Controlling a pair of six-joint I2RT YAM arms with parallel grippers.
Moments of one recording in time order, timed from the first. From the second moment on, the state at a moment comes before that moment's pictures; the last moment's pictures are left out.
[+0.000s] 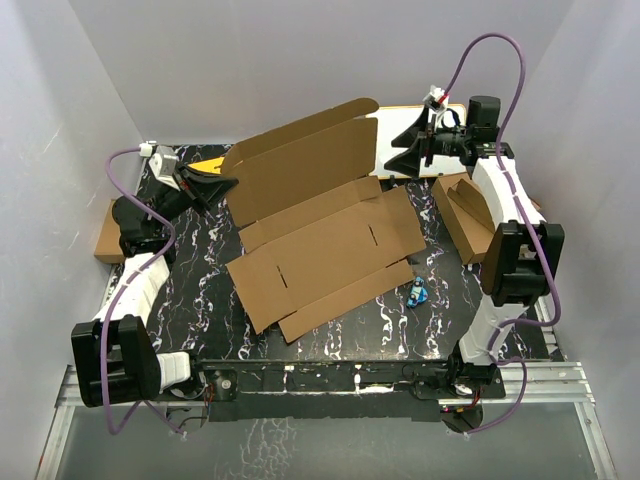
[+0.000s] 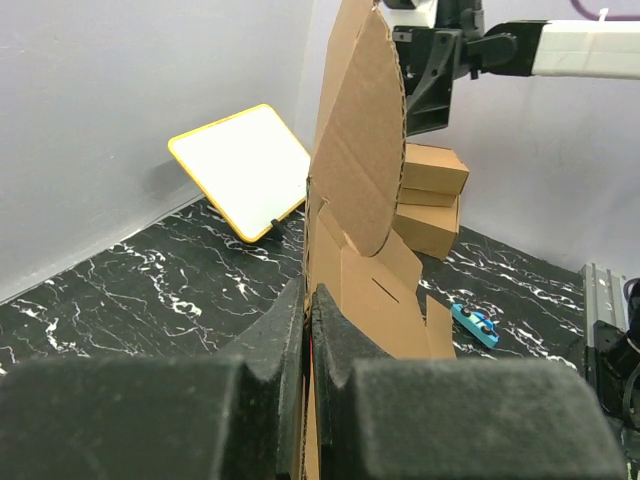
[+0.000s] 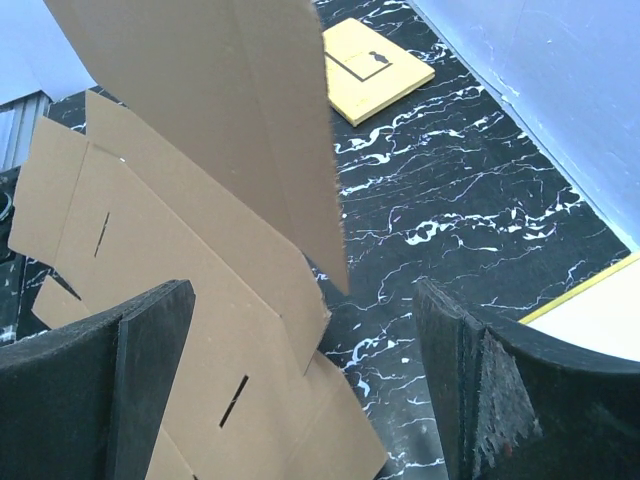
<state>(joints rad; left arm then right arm) 0.11 1.24 0.75 0.97 1.06 -0.60 -0.06 1.82 1.64 -0.26 -1.30 -0.28</state>
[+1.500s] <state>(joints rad) 0.09 1.25 0.96 0.51 1.06 -0.40 0.02 1.89 1.77 -0.12 -1.44 -0.21</state>
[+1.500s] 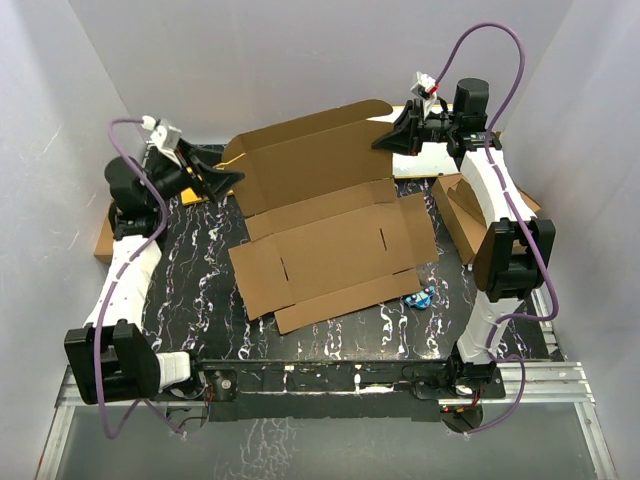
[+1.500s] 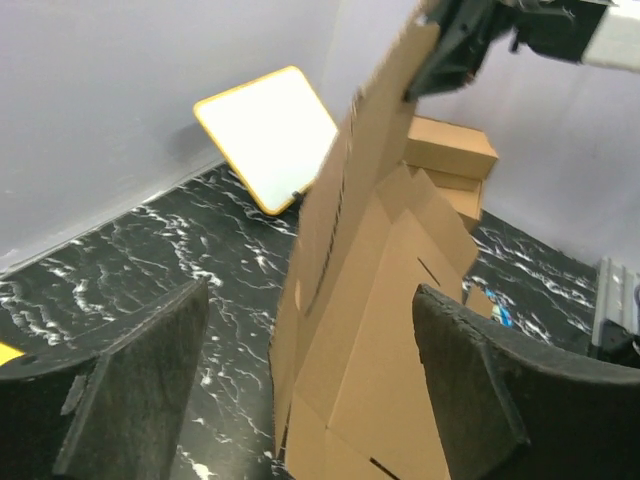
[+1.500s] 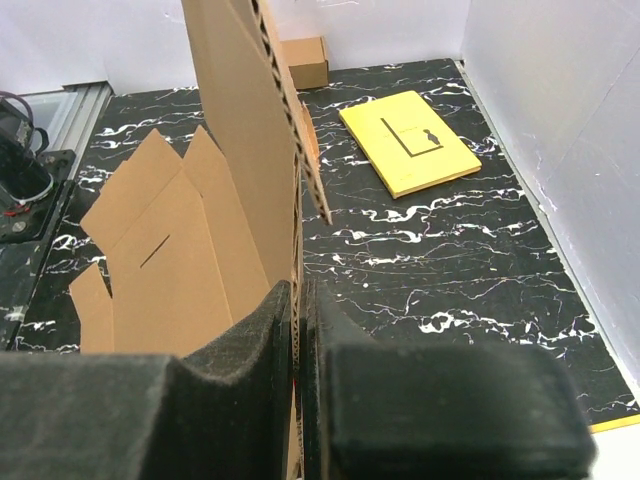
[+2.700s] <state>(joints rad) -0.08 1.53 1.76 -0.58 0.90 0.17 0.02 1.89 1.77 -0.12 -1.46 -0.21</state>
